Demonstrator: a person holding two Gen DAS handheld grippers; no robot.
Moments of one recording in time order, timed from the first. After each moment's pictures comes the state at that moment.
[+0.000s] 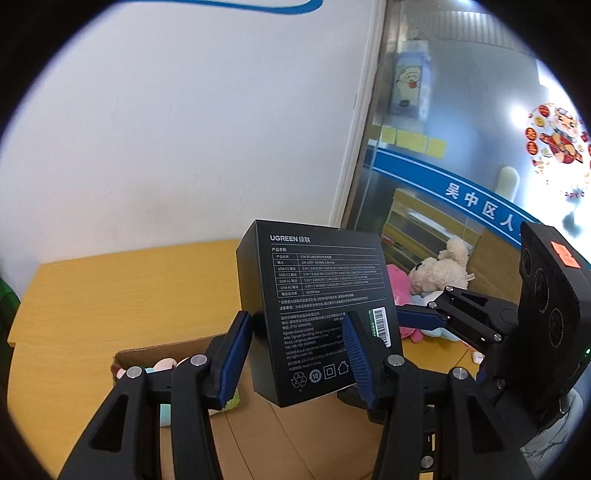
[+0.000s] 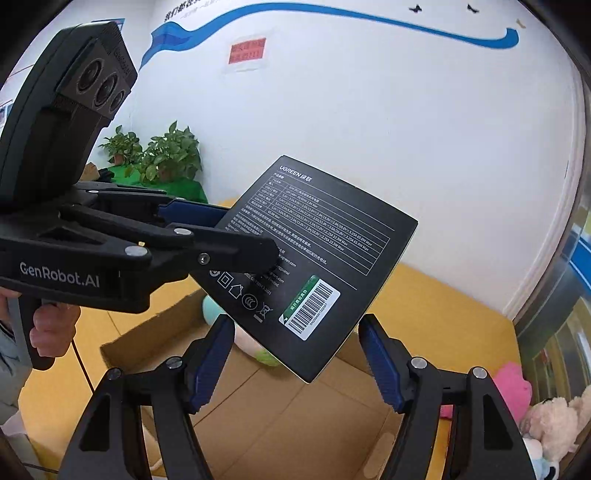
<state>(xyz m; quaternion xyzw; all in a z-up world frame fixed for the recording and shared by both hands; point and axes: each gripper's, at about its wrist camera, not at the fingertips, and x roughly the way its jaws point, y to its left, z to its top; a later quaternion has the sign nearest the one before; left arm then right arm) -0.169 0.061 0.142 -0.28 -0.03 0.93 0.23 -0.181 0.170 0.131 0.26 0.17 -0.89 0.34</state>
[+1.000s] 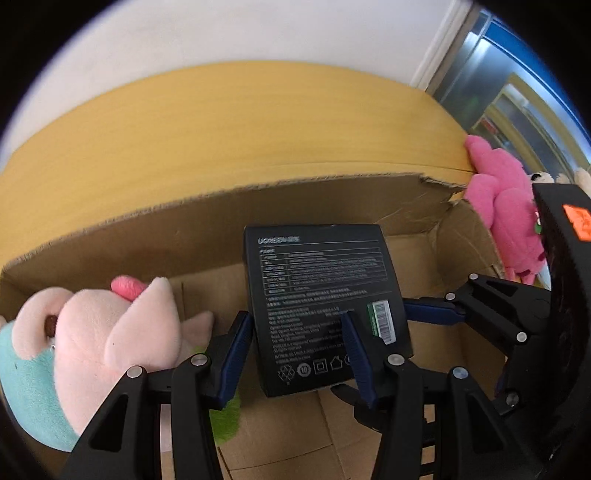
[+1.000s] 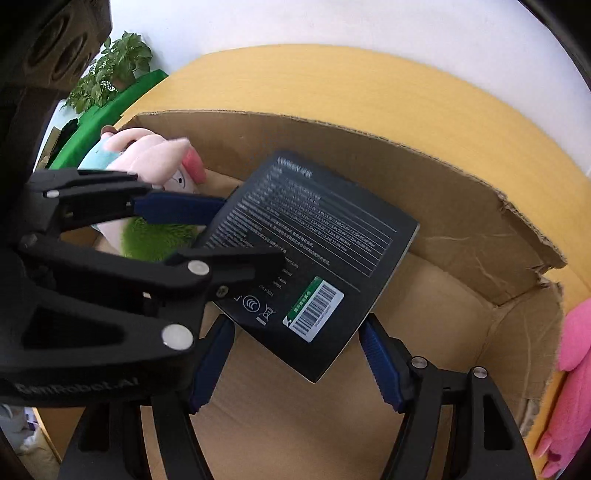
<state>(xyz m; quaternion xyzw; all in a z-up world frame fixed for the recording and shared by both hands) -0.339 0.118 -0.072 -0.56 -0.02 0.82 0.14 -0.363 0.158 -0.117 0.55 0.13 -0.76 0.32</state>
